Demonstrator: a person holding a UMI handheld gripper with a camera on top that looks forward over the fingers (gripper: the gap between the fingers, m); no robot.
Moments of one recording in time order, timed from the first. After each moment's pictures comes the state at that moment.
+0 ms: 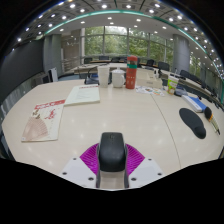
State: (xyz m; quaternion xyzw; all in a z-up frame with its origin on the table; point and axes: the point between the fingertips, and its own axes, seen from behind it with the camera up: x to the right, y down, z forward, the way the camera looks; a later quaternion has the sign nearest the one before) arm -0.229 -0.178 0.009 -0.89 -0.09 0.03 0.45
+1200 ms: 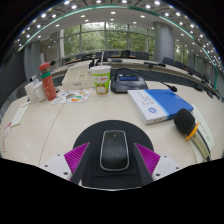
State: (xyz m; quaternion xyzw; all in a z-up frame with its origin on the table) arm 0.182 0.019 -0.003 -0.90 -0.01 0.01 0.43
